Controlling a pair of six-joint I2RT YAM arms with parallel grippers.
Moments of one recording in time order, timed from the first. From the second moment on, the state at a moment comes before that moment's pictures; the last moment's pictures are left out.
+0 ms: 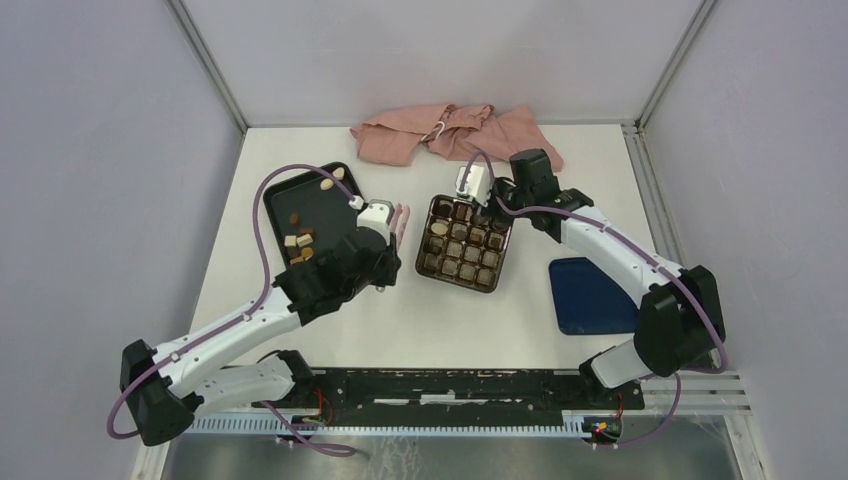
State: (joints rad) left arm -0.88 1.02 0.84 -0.50 -0.35 -0.49; right arm 0.45 1.51 1.15 -0.35 -0.35 -0.79
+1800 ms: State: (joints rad) left arm -0.88 0.97 0.84 -0.50 -0.39 -0.49; right arm 0.45 1.48 1.15 -0.36 -0.37 -0.77
